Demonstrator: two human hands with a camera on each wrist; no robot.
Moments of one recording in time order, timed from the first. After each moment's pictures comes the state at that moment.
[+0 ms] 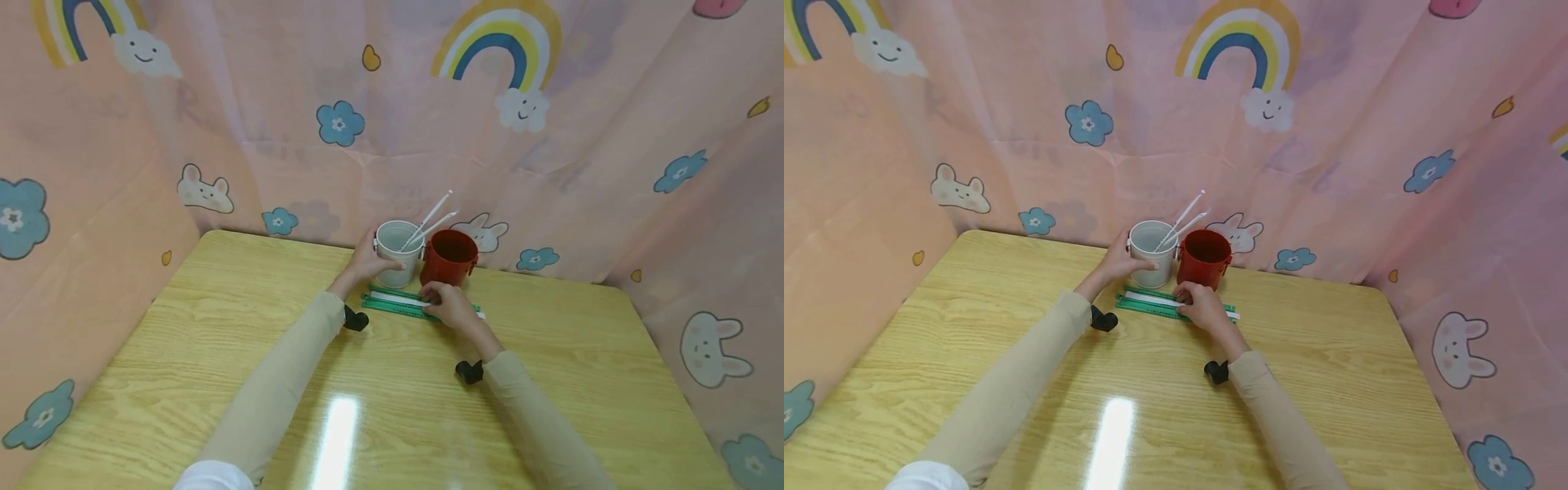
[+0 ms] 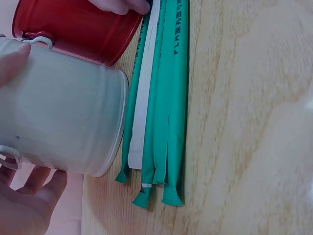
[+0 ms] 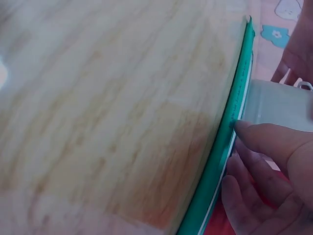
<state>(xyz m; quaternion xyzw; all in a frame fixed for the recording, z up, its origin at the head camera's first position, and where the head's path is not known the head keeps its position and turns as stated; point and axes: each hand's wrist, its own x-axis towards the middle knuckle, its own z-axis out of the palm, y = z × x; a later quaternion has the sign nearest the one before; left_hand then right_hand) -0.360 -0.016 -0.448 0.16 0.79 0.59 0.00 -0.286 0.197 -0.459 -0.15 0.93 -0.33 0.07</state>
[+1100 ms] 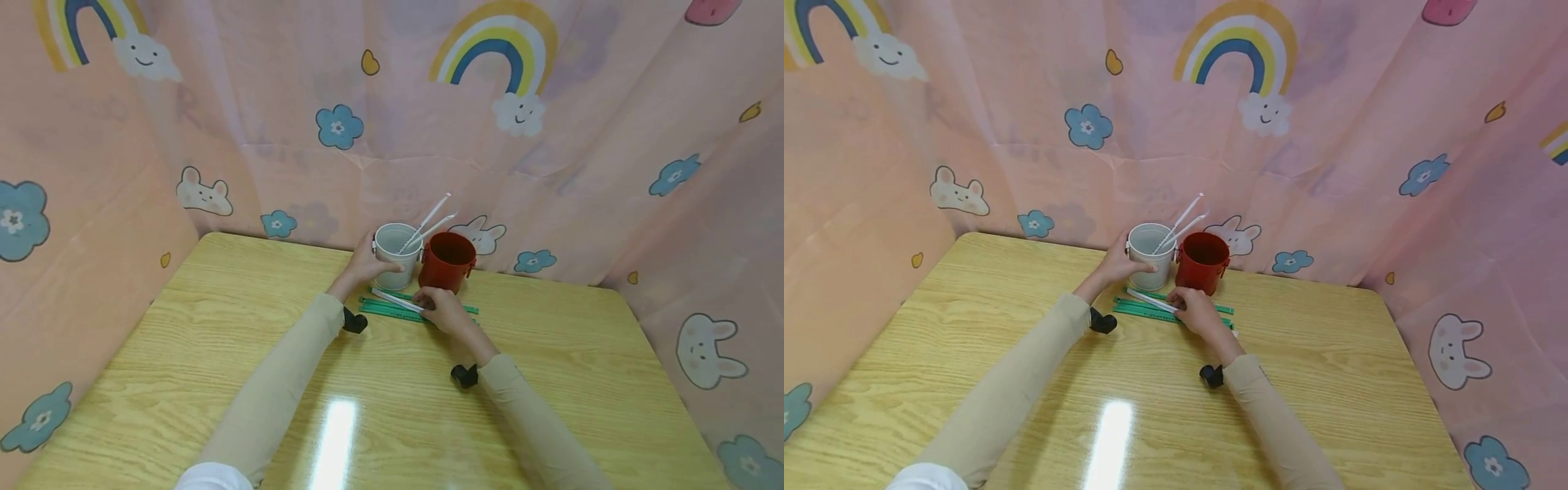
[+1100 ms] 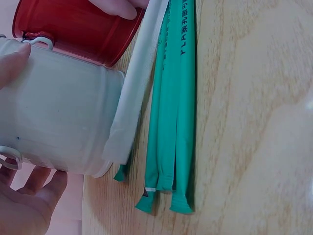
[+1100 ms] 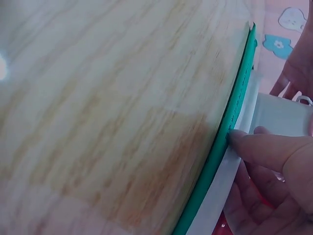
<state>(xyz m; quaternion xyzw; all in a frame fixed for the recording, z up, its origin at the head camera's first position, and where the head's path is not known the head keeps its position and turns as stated) -0.359 -0.017 -0.446 0.15 0.80 0.59 0.01 -0.279 0.185 -0.458 -0.15 0.94 -0.29 0.07</state>
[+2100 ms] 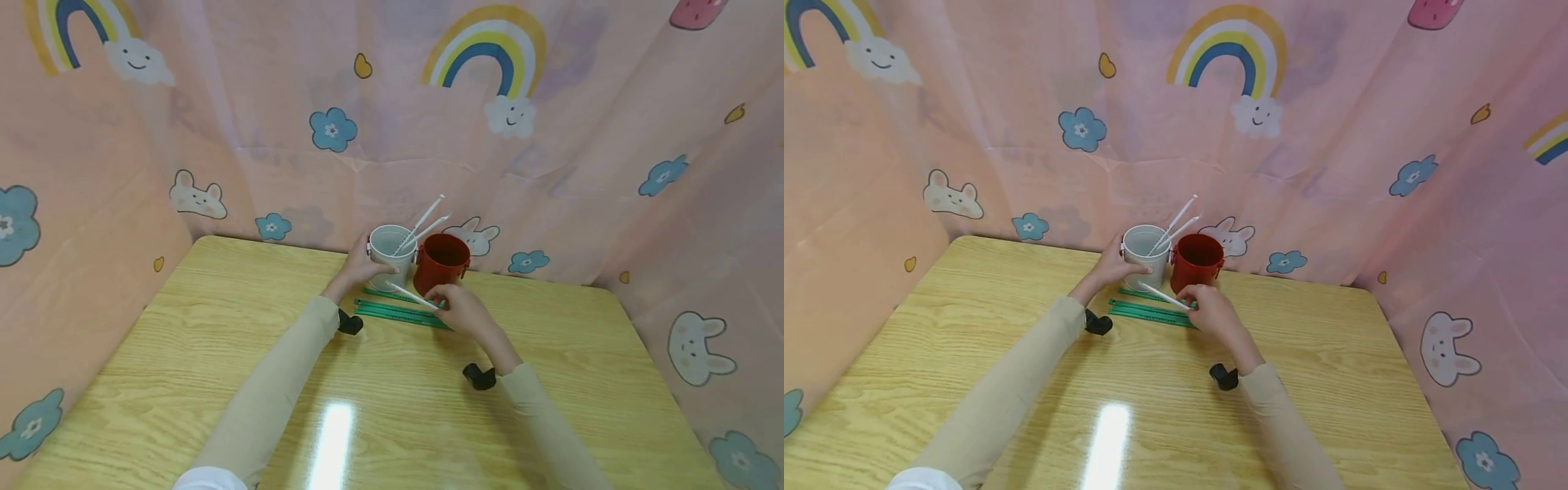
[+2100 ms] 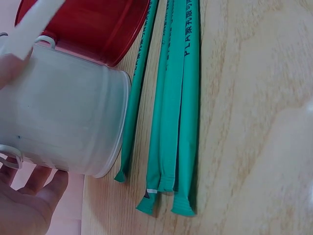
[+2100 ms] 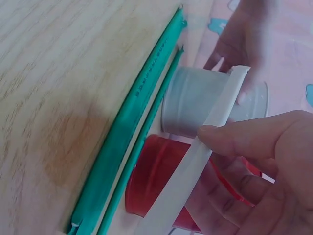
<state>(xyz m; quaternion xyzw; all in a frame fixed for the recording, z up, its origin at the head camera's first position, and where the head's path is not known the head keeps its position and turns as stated) -0.358 -0.017 -0.447 0.16 0.79 0.59 0.01 -0.255 0.208 -0.411 -0.15 0.96 -0.24 0.05</state>
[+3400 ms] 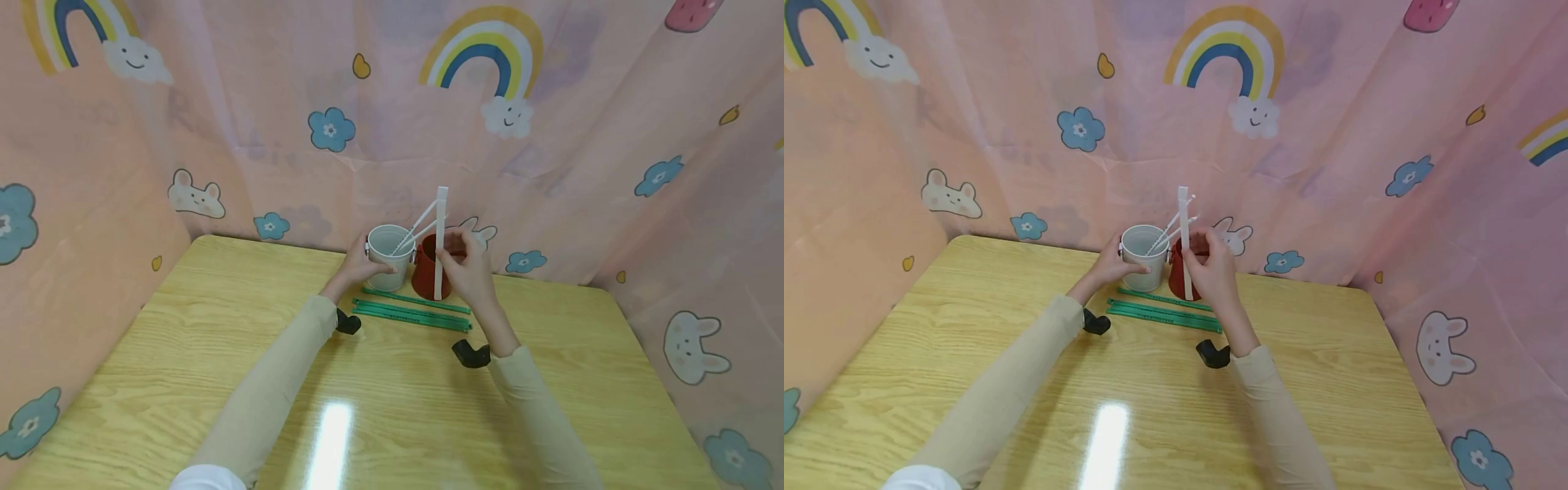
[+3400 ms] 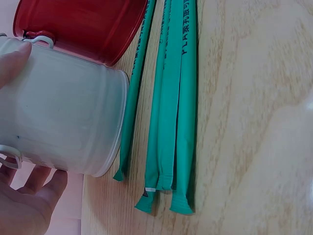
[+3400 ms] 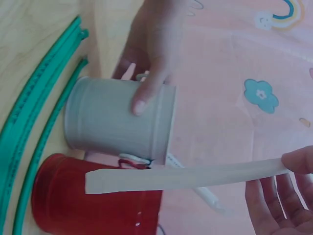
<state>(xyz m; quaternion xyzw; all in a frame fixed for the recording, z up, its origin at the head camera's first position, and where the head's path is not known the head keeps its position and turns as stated) -0.358 -0.017 -0.446 0.15 0.80 0.58 0.01 -0.262 0.191 -0.352 -0.11 0.85 -0.47 -0.18</state>
